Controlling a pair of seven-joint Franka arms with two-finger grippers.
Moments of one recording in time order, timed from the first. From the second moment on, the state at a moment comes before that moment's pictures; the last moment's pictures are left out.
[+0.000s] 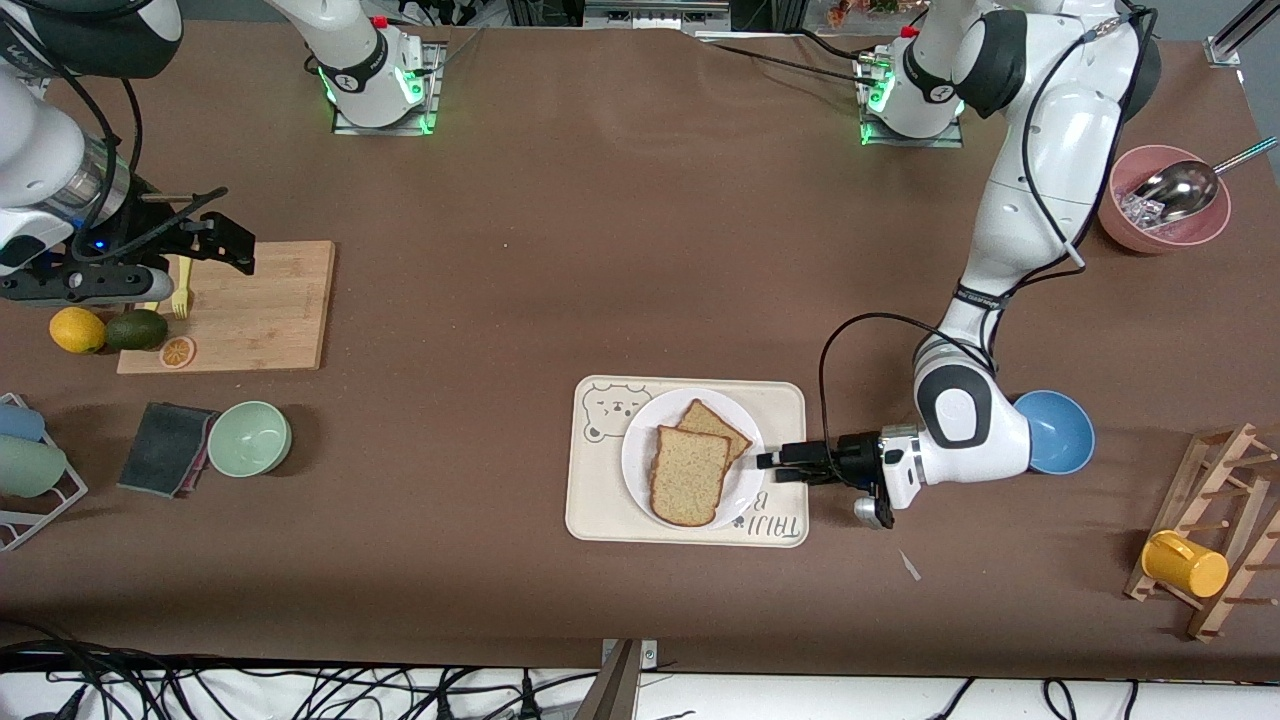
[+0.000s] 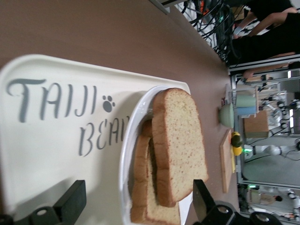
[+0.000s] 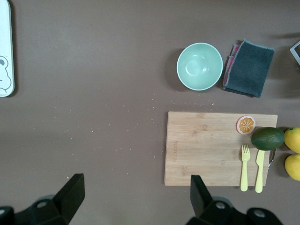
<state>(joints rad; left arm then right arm) -0.09 1.01 -0.09 -1.31 -1.21 2.08 0.74 0.12 0.06 0.00 -1.64 -0.04 1.64 0.05</state>
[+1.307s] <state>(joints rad) -0.05 0.69 -0.07 -1.29 -0.12 1.84 0.27 0.12 0.07 -0.01 -1.63 -0.04 1.68 0.05</state>
